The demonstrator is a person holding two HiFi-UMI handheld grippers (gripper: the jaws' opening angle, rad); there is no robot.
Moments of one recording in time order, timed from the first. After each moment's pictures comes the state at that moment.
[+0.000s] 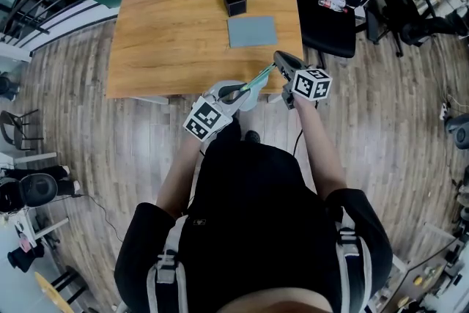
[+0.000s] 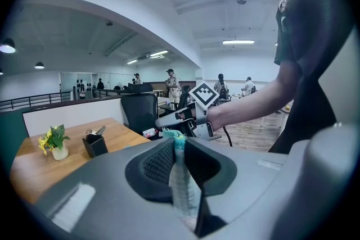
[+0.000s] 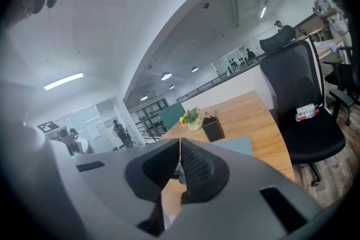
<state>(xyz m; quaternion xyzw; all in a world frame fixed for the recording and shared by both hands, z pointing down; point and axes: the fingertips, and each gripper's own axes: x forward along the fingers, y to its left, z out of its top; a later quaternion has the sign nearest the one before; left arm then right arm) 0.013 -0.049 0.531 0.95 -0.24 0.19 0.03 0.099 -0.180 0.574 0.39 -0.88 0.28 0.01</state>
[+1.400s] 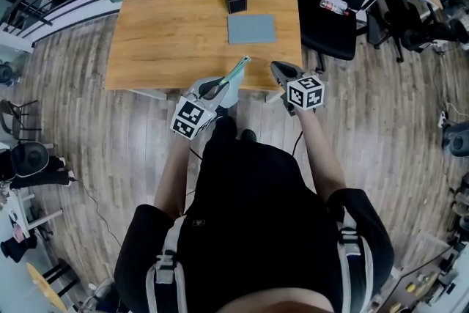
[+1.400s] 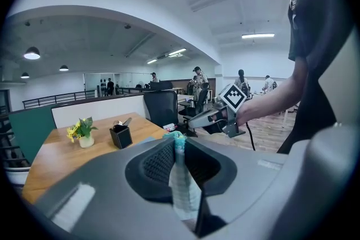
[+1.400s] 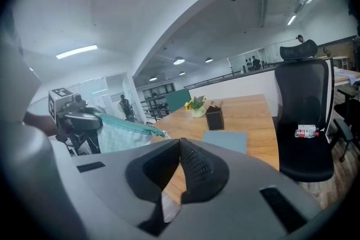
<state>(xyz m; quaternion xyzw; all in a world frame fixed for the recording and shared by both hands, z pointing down) -0.037 -0.051 0.543 0.92 -0.35 0.20 0.04 0.098 -0.138 0.603 0.35 -0.90 0.21 0.11</state>
